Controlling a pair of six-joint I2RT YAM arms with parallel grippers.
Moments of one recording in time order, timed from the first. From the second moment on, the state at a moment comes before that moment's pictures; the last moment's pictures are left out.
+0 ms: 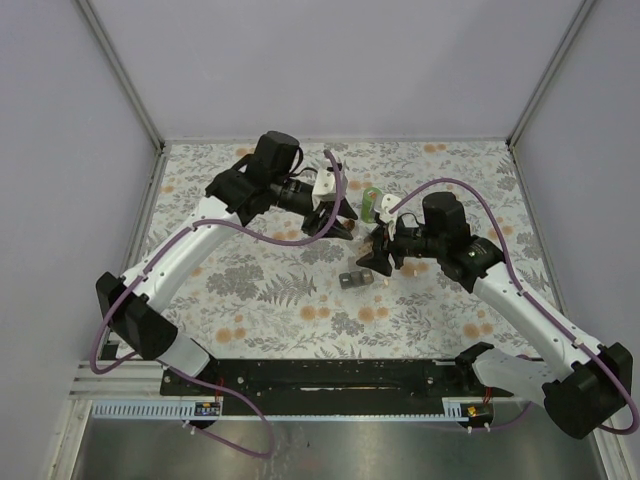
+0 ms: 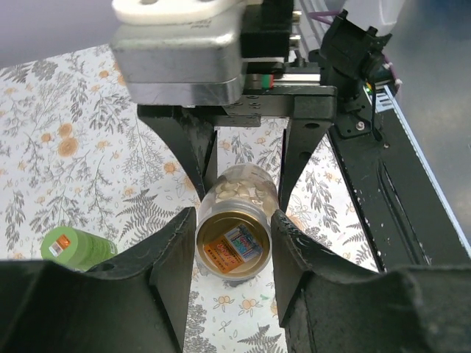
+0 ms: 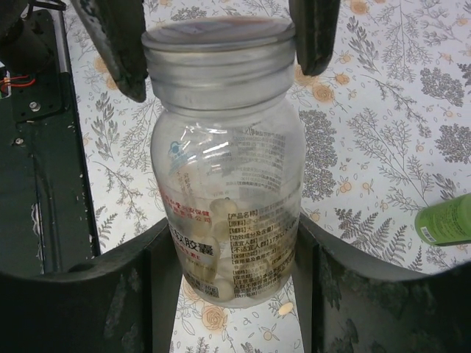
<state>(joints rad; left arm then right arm) -0.64 1.54 1.62 -0.71 1.05 0.69 0.52 1.08 0.92 -0.32 -0.69 -0.32</state>
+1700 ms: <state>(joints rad) -0.70 1.56 1.65 -0.63 0.45 -0.38 0.52 1.06 0.91 -0.27 -0.51 -0.31</state>
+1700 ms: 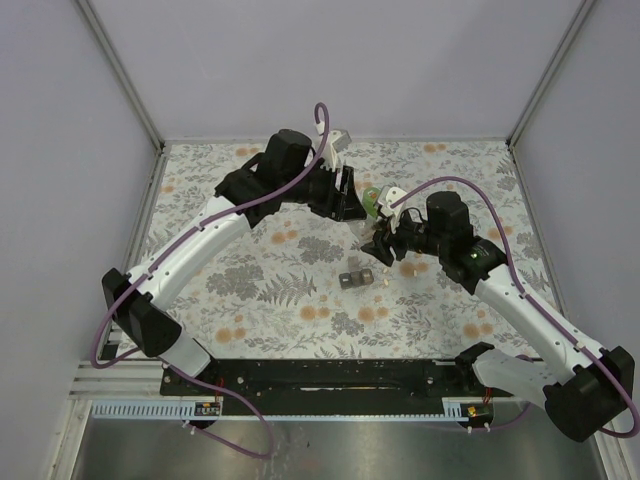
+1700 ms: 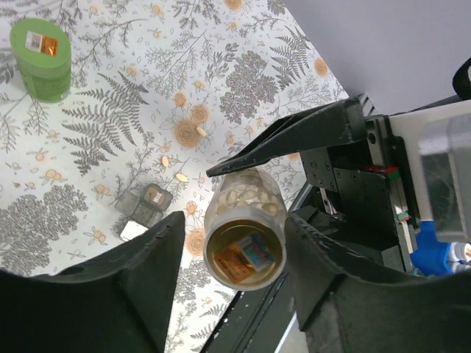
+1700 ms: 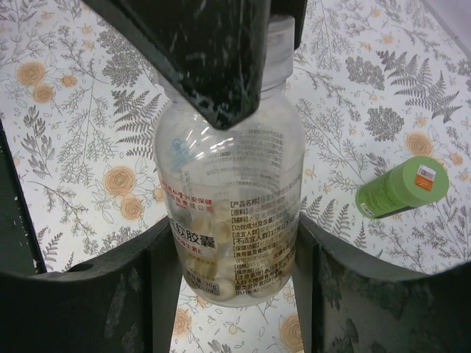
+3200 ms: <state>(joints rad) -0.66 1.51 1.71 -1.00 0.99 0.95 0.52 1.08 0.92 -0.34 -0.83 -0.34</state>
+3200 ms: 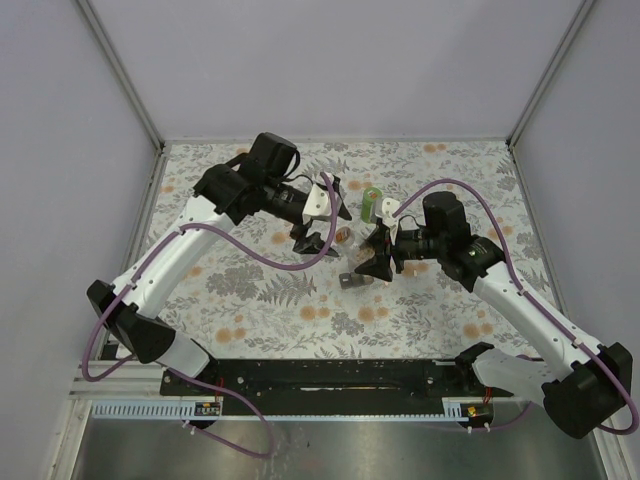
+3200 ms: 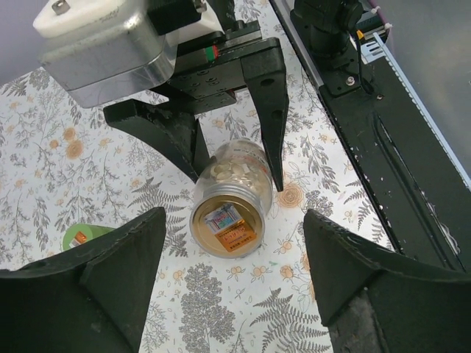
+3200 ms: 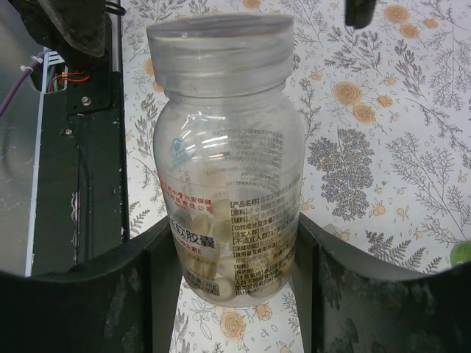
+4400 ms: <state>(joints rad) -0.67 1.54 1.67 -0.80 1.00 0.59 0.52 1.07 0.92 -0.34 -0.78 -0.34</state>
